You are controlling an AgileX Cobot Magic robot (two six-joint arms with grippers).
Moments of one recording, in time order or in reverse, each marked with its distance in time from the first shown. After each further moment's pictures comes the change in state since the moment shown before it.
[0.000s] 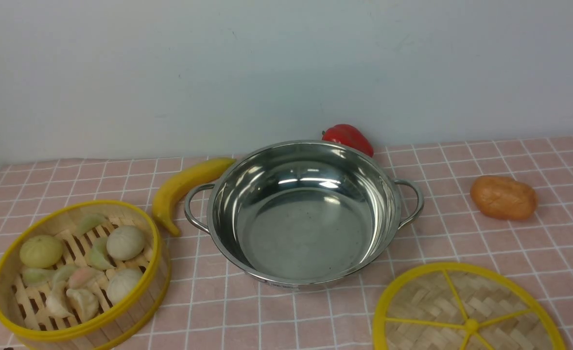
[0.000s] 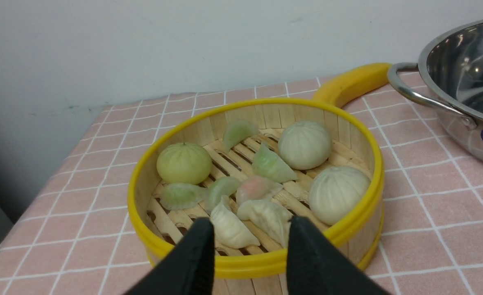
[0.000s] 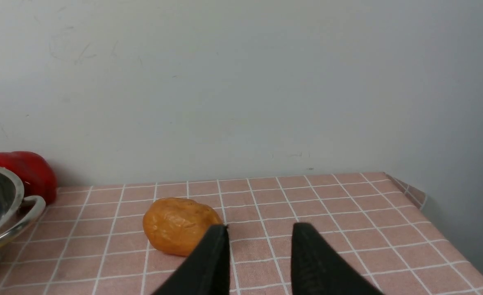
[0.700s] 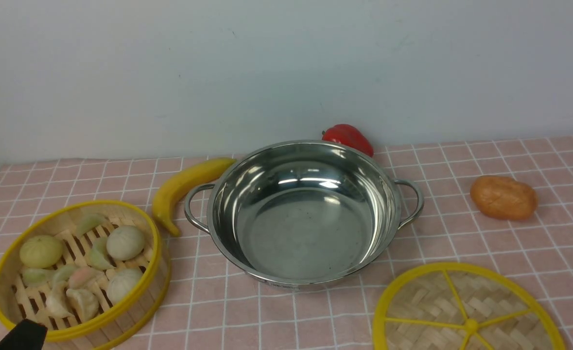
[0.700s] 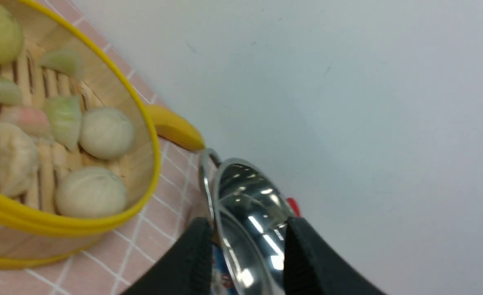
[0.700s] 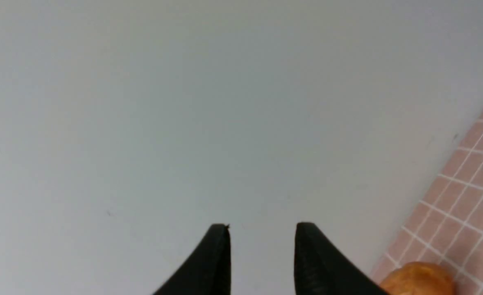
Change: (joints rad) right arm 0.000 0.000 0.000 0.652 -0.215 0.459; left arm 0.000 -0.001 0.000 -0.931 -0.063 -0.230
